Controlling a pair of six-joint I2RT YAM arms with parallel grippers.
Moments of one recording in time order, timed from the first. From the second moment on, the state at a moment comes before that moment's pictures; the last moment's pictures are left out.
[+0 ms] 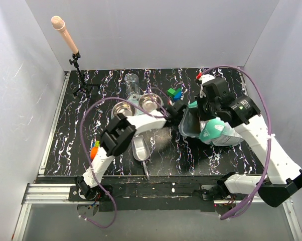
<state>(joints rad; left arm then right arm) -0.94 2.34 1.74 -0.18 0.14 -1.18 0.59 1.24 1.55 -1.16 0.19 0.21</state>
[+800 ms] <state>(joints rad) -0.83 1.35 1.23 -1.09 -0.05 -0.82 0.62 1.40 1.59 -1.20 0.06 0.34</state>
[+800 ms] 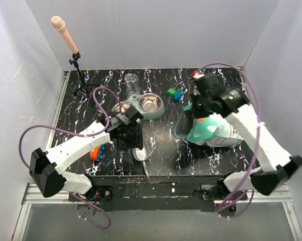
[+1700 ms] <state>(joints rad) -0.79 1.45 1.00 -0.92 -0.09 -0.99 0.68 1.38 1.42 -1.18 0.09 0.31</state>
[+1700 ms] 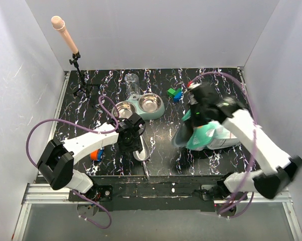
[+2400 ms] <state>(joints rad) -0.77 1.40 0.94 -0.85 -0.07 -0.95 0.74 1.23 1.34 -1.17 0.08 0.36</state>
